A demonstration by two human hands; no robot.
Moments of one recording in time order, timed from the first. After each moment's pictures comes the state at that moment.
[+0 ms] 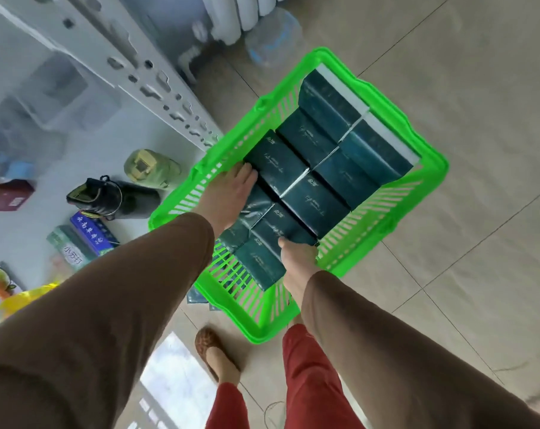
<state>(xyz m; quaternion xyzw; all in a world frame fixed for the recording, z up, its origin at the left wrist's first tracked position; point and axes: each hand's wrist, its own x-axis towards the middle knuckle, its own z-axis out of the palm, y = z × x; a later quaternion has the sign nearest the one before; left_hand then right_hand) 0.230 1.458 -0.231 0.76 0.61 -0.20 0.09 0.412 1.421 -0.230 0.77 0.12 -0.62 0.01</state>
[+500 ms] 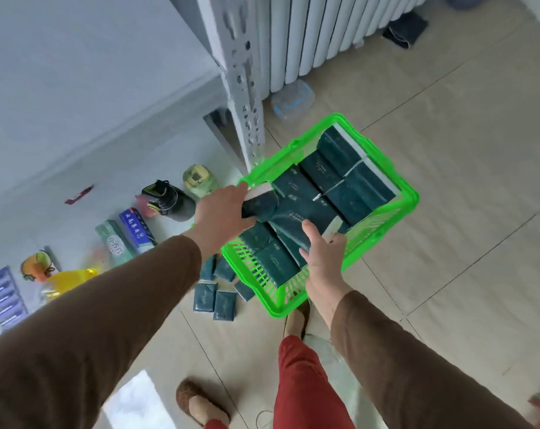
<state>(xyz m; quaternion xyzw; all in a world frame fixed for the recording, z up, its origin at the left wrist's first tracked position) 0.203 1.377 -0.068 0.61 0.78 -0.02 0.16 0.405 1.391 -0.066 0.71 0.19 -0.61 -0.30</state>
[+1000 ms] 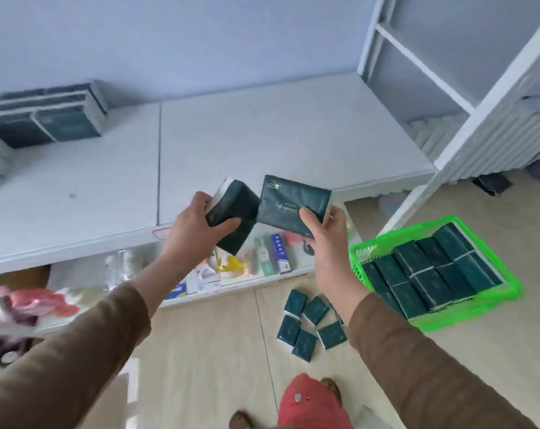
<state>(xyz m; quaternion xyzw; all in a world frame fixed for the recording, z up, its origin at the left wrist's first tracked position) -0.011 0.953 0.203 0.29 0.90 0.32 0.09 0.165 1.114 0.190 0.38 0.49 -0.72 -0.30</state>
